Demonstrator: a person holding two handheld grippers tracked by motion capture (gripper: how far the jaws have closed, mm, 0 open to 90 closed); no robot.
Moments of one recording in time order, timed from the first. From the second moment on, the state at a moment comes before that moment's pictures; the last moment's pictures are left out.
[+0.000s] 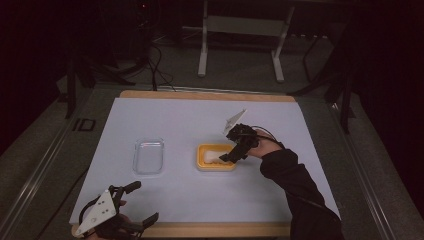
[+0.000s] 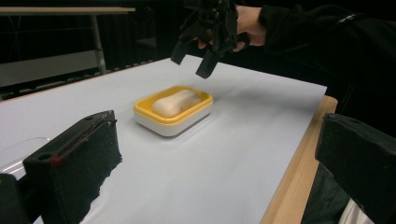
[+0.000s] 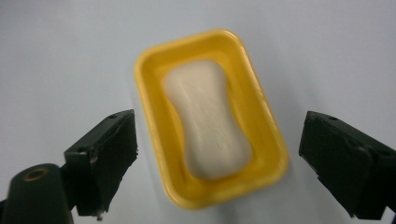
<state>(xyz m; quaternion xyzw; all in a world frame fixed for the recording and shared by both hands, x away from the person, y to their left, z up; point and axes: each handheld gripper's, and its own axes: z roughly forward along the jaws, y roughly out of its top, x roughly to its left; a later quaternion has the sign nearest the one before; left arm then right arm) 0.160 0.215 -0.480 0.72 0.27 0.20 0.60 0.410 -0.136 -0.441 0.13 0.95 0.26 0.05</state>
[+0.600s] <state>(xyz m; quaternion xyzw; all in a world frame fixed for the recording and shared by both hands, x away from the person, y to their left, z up) 0.159 0.213 -0.480 0.72 0.27 0.20 0.60 0.377 -0.173 -0.447 0.24 0.91 0.30 0.11</state>
